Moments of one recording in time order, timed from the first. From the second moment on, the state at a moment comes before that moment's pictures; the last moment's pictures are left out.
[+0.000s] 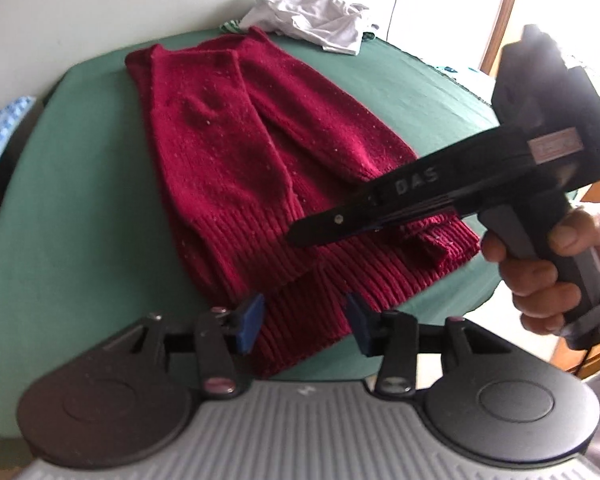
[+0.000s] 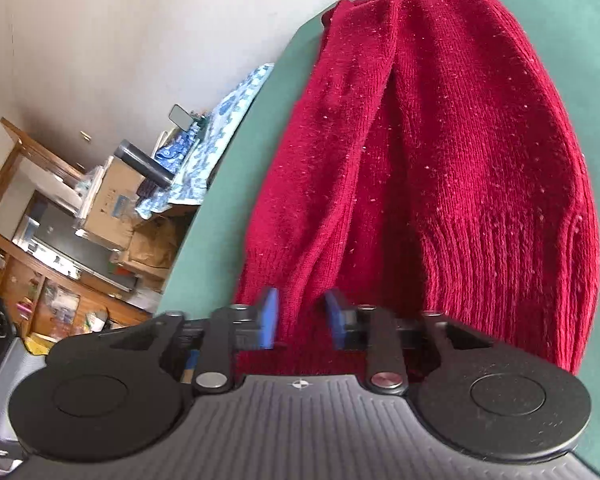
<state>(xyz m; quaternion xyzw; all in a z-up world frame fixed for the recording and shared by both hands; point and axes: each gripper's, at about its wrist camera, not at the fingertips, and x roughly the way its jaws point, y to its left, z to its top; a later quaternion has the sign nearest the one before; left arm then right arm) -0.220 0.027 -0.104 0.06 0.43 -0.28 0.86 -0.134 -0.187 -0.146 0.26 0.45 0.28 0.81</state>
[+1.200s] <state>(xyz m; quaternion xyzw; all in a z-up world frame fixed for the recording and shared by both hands) -0.222 0.006 -0.111 0.08 0.43 -0.31 0.85 -0.142 -0.194 -0.124 0.19 0.43 0.22 0.85</state>
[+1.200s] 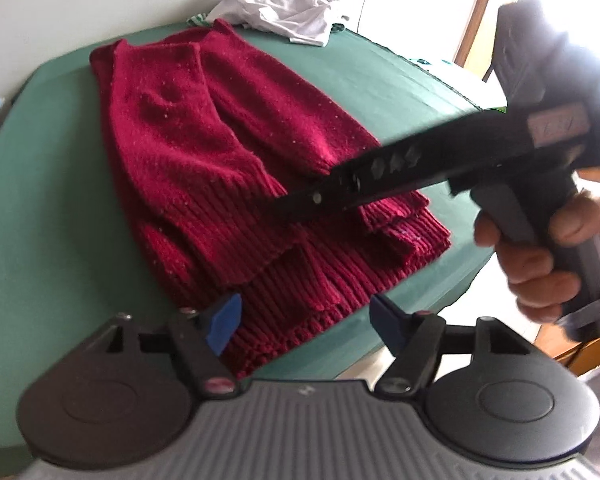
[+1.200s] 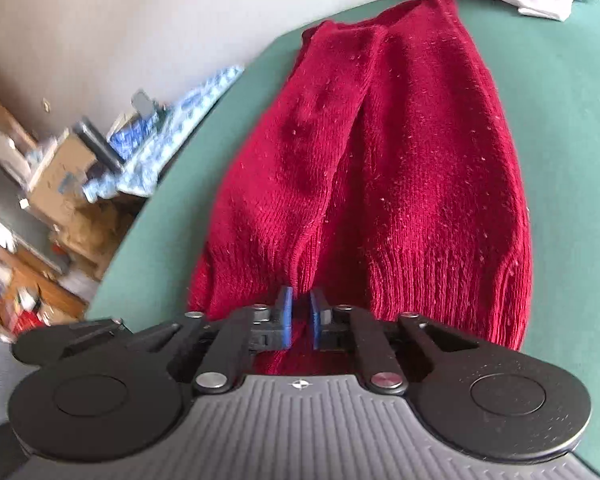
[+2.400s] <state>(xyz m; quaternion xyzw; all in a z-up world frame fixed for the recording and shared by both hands) -0.238 0.044 -0.108 0.03 0.43 -0.26 0.86 -0.214 -0.296 -0.129 0.16 0.40 0.17 0.89</state>
